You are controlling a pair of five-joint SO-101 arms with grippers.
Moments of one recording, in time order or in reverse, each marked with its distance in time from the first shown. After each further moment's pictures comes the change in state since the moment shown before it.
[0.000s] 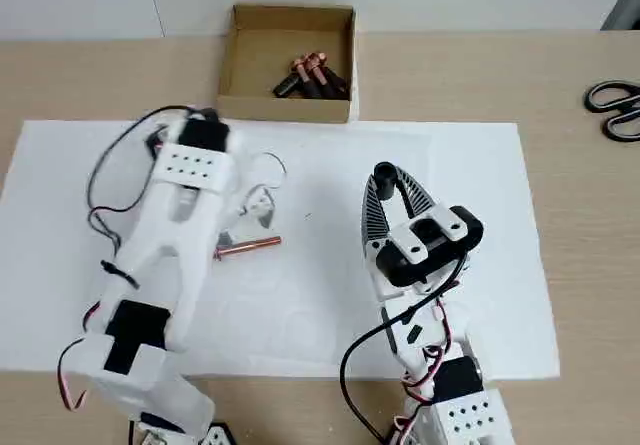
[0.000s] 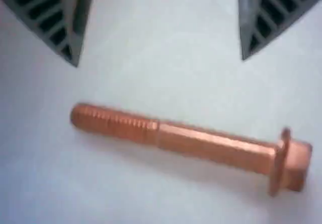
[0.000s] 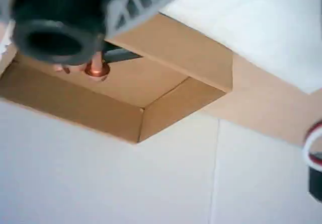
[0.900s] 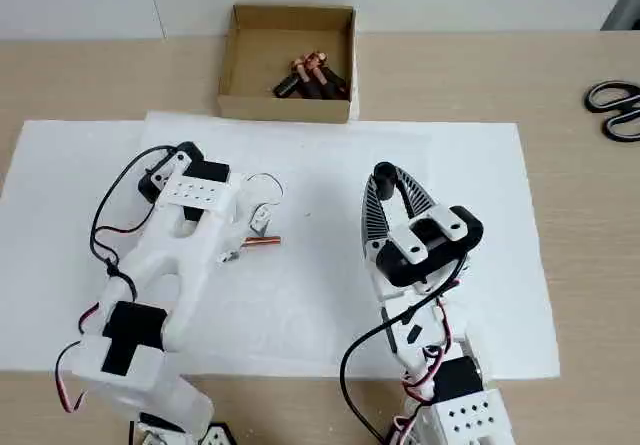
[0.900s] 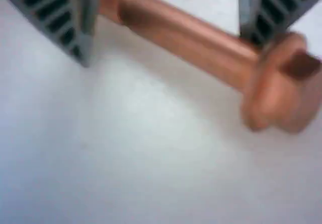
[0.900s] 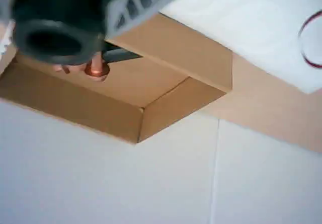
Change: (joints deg) left arm -0.9 -0.4 19.9 -24.4 13.4; right arm 0.0 0.0 0.0 0.0 0.0
